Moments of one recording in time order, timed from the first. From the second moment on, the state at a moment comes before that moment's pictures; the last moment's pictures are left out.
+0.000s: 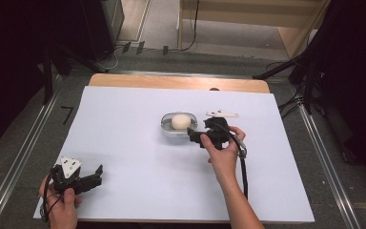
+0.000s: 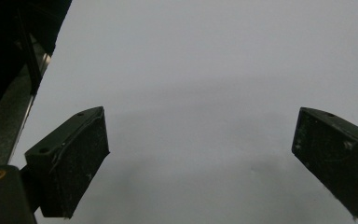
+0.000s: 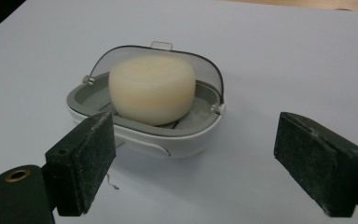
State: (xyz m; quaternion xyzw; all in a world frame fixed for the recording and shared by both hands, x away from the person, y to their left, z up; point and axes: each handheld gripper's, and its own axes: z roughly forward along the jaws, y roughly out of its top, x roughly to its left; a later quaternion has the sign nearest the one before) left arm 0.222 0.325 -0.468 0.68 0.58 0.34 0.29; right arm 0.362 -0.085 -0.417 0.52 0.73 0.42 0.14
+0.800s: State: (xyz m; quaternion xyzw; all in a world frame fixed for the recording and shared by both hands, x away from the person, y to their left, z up) left arm 0.222 0.324 -0.468 0.69 0.58 0.34 0.29; right arm 0.333 -0.151 -0.443 0.55 0.71 0.41 0.15
